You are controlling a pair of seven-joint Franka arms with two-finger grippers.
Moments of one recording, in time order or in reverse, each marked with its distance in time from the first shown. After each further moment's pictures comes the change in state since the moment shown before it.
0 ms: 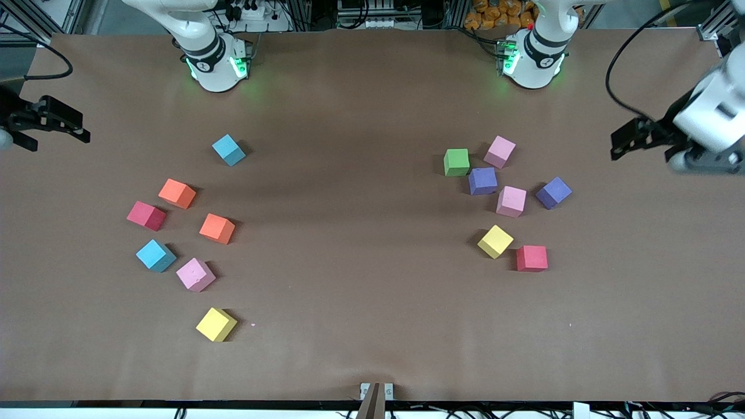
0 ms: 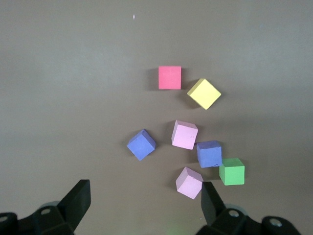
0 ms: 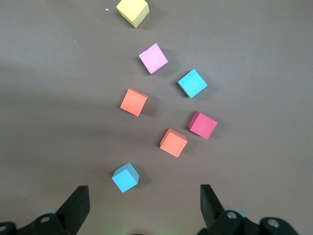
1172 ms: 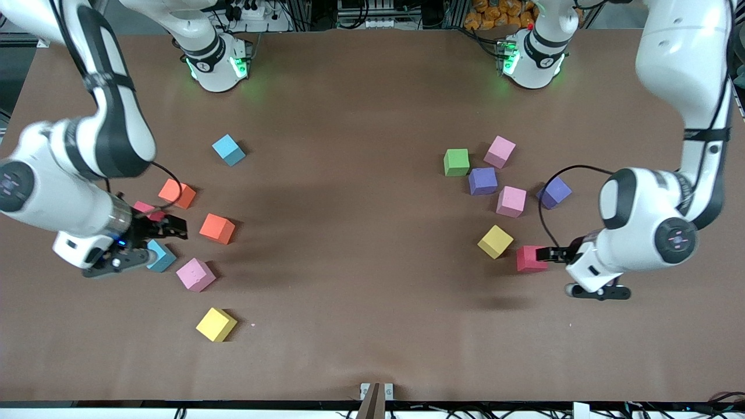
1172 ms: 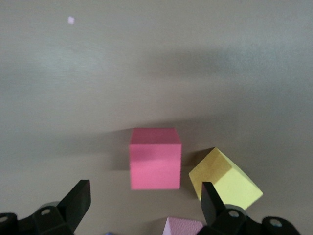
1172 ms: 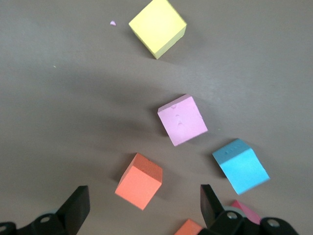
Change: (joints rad) left arm -0.028 0.539 -0.003 -0.003 0.011 0.504 -0.020; right arm 0.113 0.413 0.010 -0.115 0.001 0.531 -0.032
